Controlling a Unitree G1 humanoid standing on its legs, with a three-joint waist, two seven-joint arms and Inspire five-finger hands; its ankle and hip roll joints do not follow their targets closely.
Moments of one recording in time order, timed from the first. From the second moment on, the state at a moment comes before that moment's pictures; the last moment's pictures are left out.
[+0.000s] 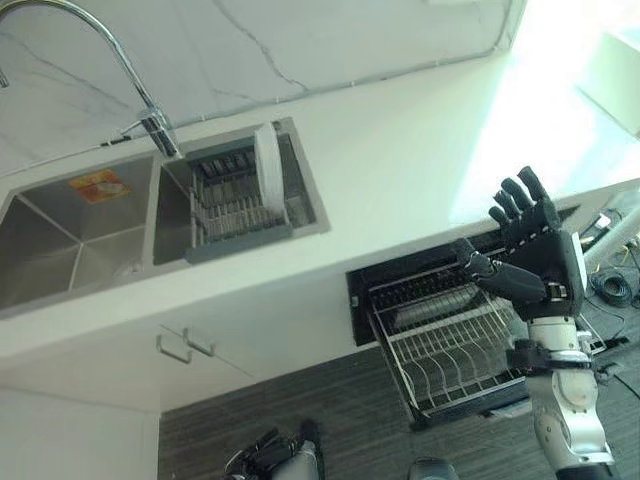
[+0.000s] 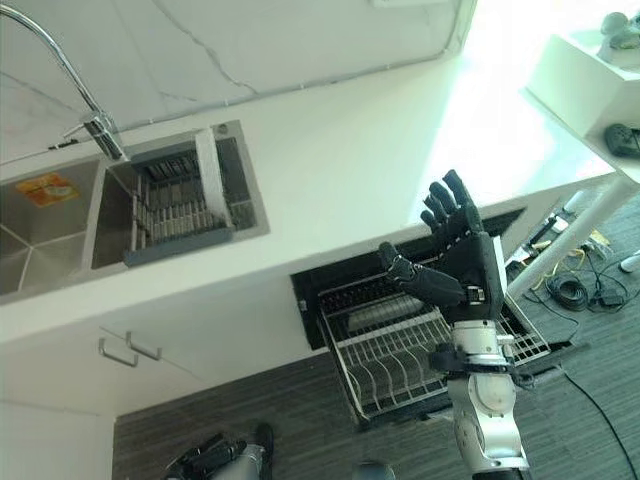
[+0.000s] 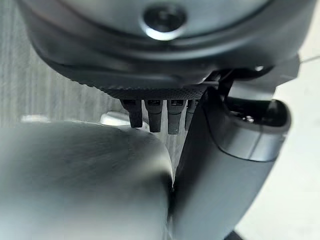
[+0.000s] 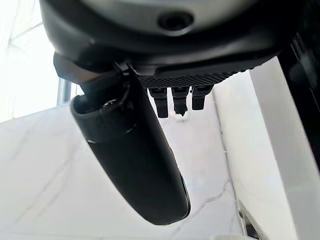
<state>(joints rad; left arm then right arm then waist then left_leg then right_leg) -0.02 0.18 0.03 1.21 -0.40 0.00 -0.23 0.05 -0.43 -0.02 -0.10 0.56 -0.44 0.00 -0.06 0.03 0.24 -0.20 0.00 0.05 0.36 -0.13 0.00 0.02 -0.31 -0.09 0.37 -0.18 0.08</state>
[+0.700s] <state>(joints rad) 0.05 0.20 0.03 1.13 -0.53 0.11 -0.23 -0.01 -0.40 0.06 -0.07 0.67 -0.42 0.11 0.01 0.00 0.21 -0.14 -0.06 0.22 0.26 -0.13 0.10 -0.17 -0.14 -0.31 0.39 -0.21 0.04</state>
